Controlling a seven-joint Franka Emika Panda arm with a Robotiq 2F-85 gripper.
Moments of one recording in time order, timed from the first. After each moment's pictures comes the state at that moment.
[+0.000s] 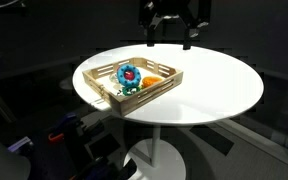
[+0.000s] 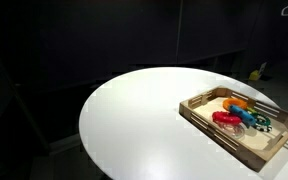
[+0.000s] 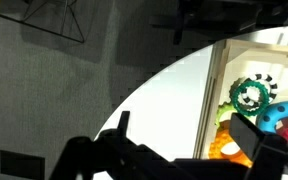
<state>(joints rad) -0.09 -0.28 -0.16 -2.39 -0.22 1.98 -0.22</state>
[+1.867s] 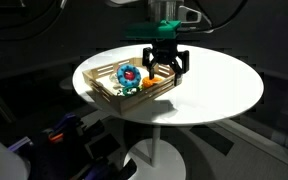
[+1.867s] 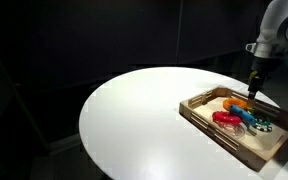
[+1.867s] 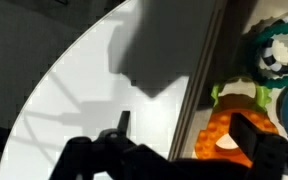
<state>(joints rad) -0.07 0.02 -0.08 -2.45 -0.18 2.42 -0.17</state>
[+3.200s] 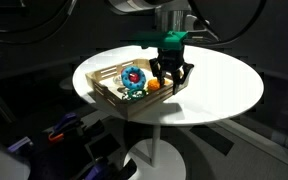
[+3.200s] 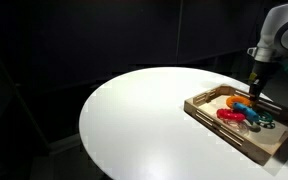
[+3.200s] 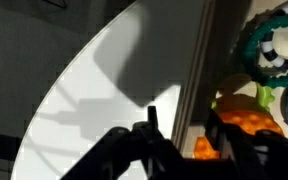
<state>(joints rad) -0.09 0.07 -0.10 -2.44 -0.17 2.47 -0.16</state>
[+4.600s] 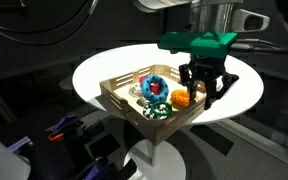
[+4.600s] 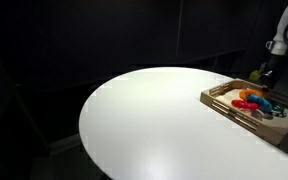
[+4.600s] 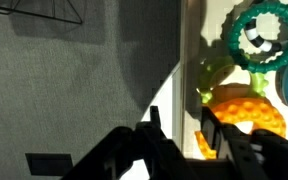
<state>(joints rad) -0.19 0.11 -0.20 -2.37 -0.17 2.47 -0.17</state>
